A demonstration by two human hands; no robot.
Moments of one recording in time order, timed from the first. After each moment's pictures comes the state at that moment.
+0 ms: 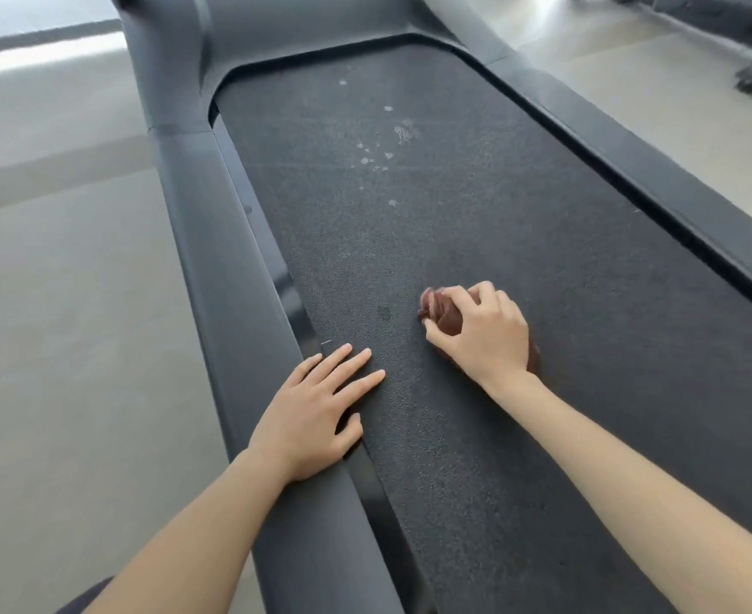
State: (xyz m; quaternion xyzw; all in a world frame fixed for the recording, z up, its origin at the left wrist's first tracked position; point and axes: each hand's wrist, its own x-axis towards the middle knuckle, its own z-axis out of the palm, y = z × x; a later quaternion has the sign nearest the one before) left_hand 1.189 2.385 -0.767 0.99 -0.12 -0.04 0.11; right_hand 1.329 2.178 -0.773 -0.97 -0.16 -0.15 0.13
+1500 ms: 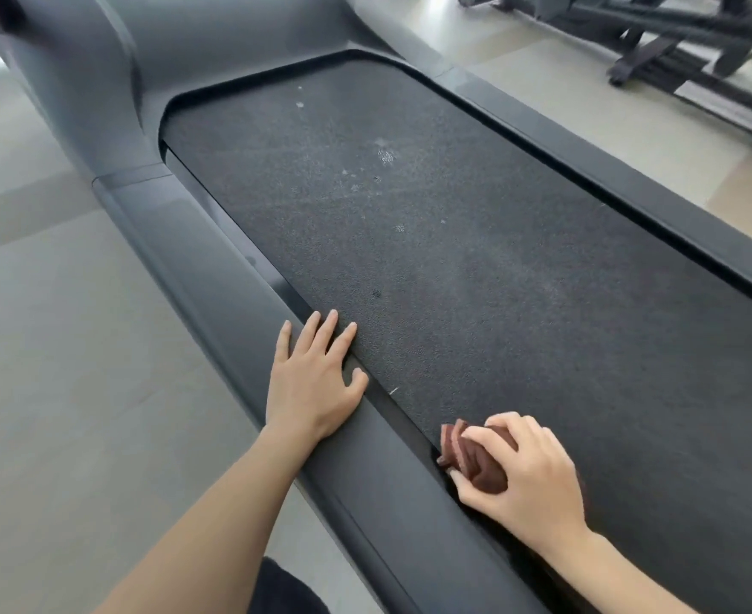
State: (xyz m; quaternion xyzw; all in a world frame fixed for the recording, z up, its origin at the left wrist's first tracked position) left_hand 1.284 2.490 -0.783 0.99 -0.07 0.02 0.10; right_hand 1.187 2.243 -0.777 -0.97 -0.12 -0.16 0.13
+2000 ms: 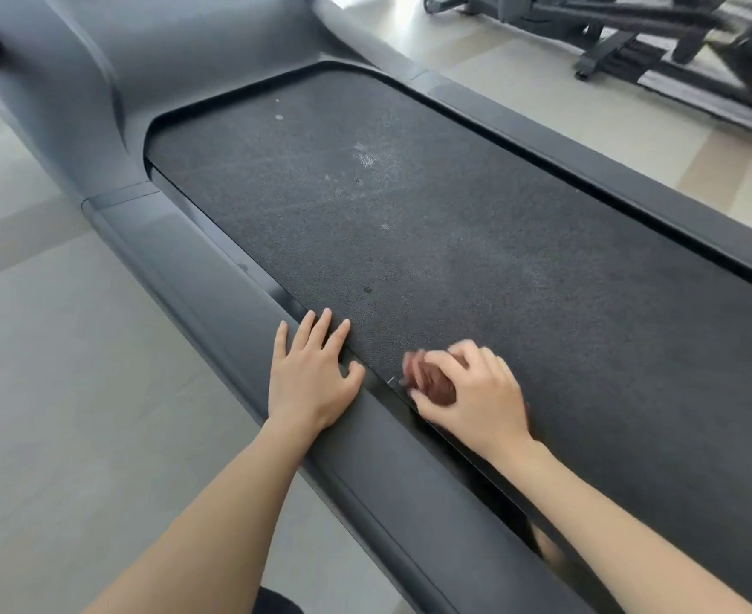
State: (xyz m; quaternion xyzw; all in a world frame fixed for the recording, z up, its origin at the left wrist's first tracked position) left_hand 1.284 2.491 -0.784 0.99 -0.08 0.02 0.11; right_hand 1.235 2.282 -0.768 -0.98 -0.06 -0.14 0.14
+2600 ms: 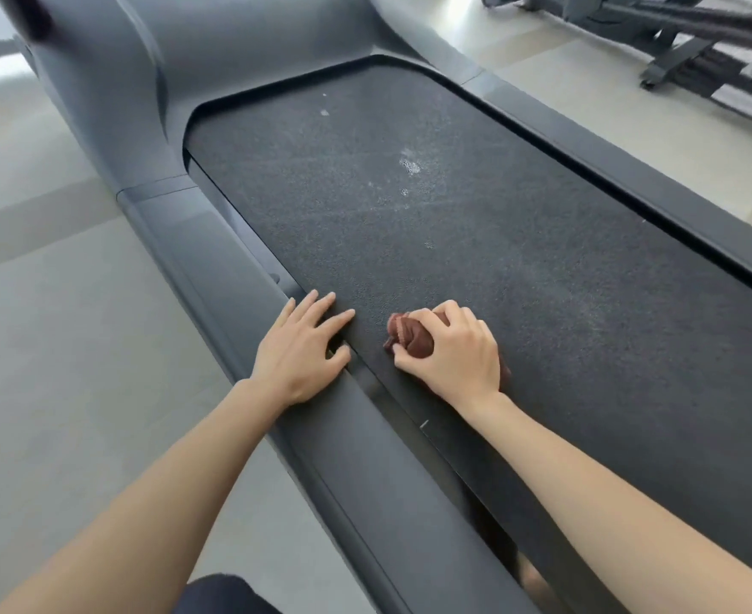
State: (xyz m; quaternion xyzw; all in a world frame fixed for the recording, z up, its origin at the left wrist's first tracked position) left_hand 1.354 2.545 -0.773 0.98 -0.14 -0.04 0.13; right_hand 1.348 2.334 -0.773 -0.98 -0.07 -0.12 0.13
